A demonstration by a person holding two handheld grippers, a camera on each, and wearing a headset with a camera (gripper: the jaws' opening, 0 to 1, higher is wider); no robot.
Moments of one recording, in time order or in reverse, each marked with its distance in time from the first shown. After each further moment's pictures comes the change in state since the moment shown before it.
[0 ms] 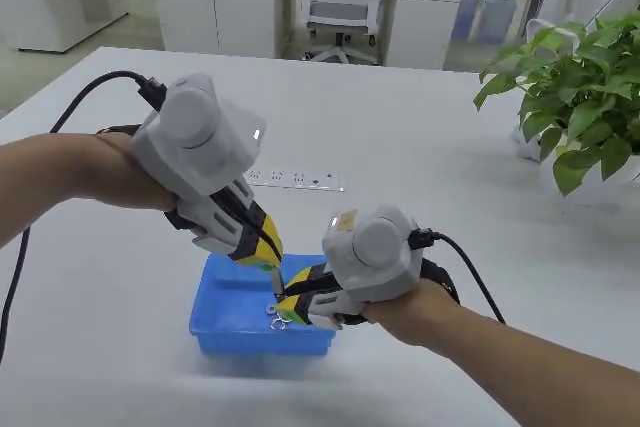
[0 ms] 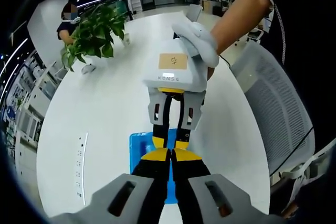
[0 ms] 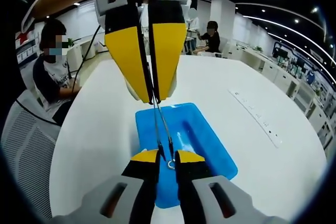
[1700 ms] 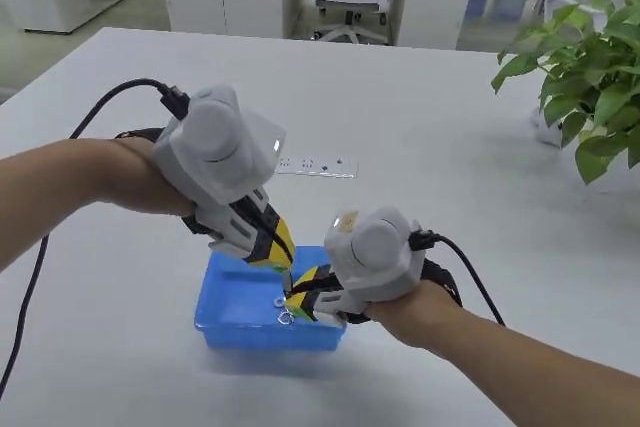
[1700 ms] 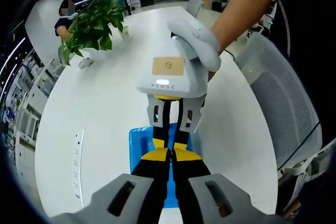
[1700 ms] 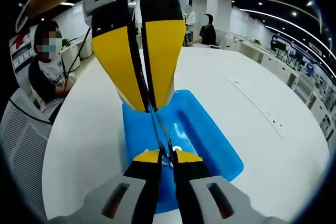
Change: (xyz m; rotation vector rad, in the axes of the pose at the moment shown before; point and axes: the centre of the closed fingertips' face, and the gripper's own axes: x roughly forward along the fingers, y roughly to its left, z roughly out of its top) left arm 0.029 0.013 -0.019 0.005 0.038 -0.010; right arm 0.024 -0.015 -0.025 0.044 0.044 -0.001
